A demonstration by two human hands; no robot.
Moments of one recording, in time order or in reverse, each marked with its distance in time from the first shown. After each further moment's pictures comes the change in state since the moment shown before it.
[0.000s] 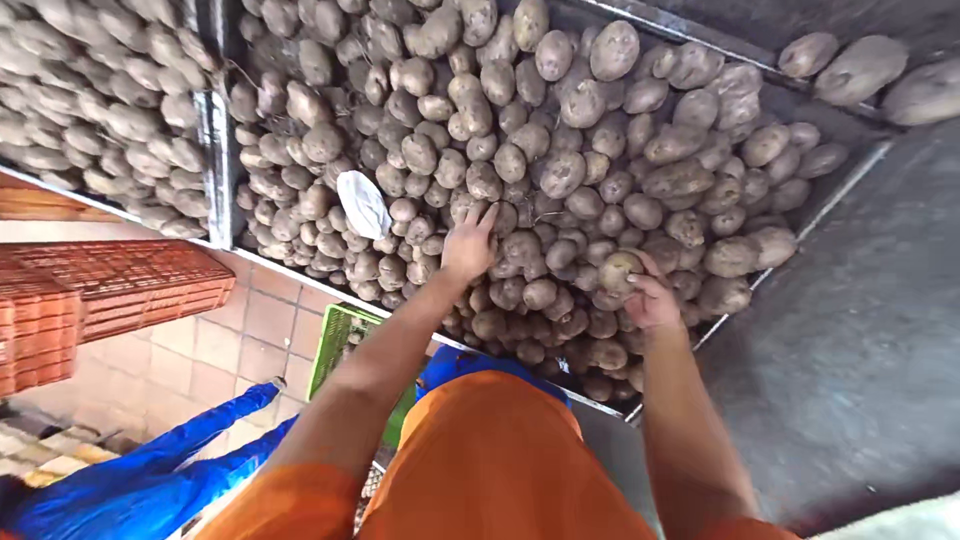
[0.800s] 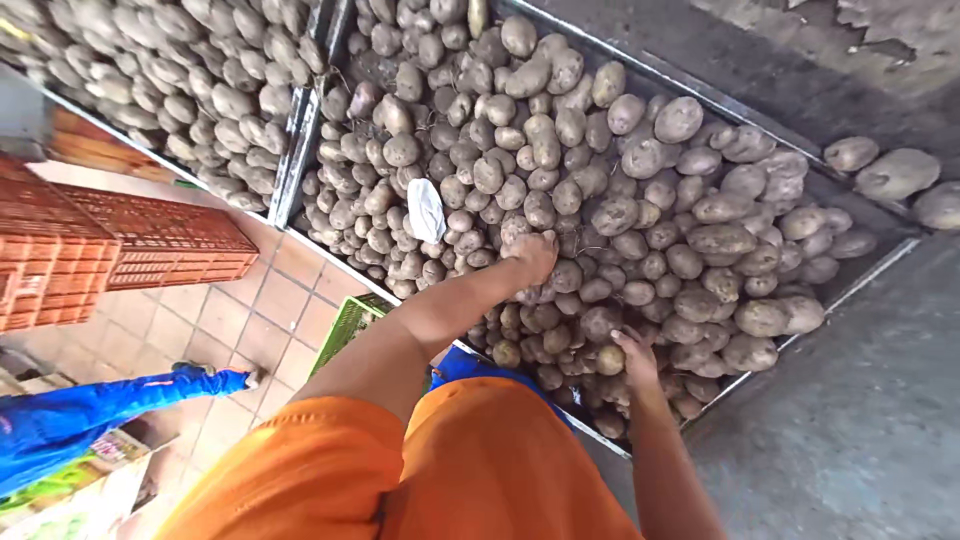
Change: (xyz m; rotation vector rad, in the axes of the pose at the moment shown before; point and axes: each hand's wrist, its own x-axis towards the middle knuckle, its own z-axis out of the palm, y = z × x) left_hand 0.025 0.023 -0.031 0.251 -0.391 0.111; right_hand -0.049 0.045 0.063 -0.337 0.162 0.131
